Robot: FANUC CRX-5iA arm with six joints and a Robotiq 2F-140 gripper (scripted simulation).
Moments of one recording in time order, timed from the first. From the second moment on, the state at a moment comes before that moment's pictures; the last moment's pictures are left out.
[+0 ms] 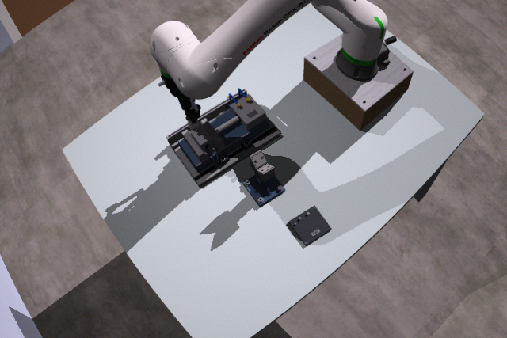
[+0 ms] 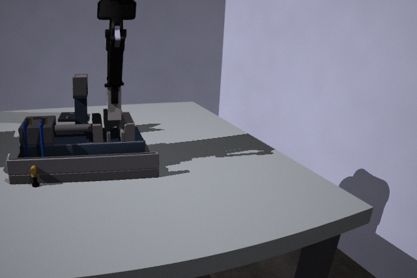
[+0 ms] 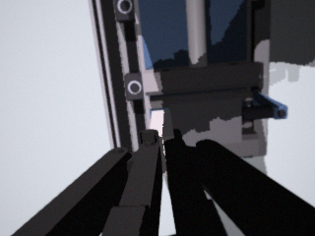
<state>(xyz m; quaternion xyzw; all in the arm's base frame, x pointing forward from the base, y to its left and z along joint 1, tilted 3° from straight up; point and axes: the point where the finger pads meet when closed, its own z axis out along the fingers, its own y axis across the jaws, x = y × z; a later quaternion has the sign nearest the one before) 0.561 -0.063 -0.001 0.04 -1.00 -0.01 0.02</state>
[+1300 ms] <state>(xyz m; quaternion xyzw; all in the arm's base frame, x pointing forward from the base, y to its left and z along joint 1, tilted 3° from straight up) 0.563 -0.089 -0.002 0.04 -1.00 -0.01 0.02</state>
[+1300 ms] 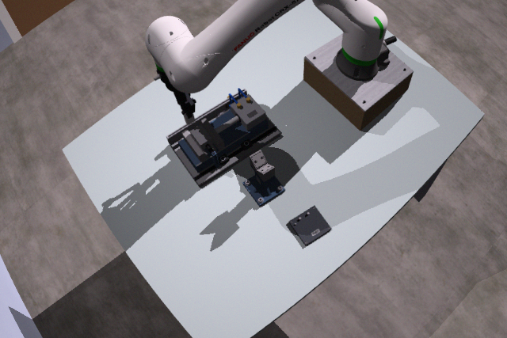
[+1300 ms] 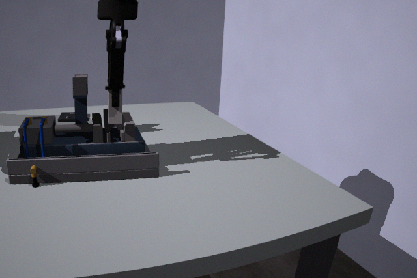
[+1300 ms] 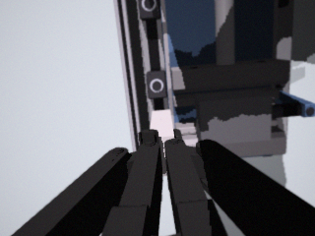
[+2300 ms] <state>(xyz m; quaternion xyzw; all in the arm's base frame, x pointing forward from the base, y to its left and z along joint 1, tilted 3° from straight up) 0.565 -0.092 0.019 0.04 -1.00 -0.01 0.02</state>
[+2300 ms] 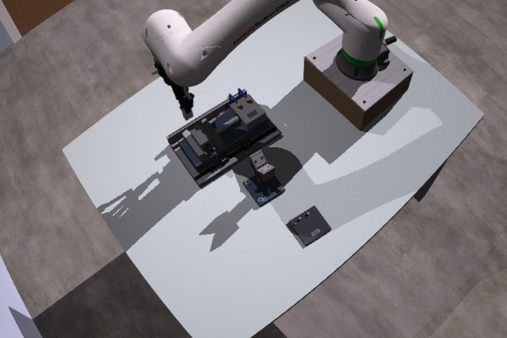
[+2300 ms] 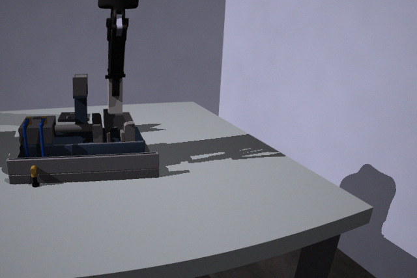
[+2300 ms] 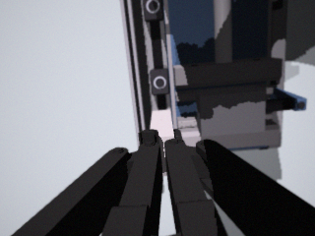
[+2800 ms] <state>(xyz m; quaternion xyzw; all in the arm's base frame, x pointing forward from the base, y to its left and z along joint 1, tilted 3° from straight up) 0.566 -0.093 0.050 0.04 -1.00 -0.01 0.02</state>
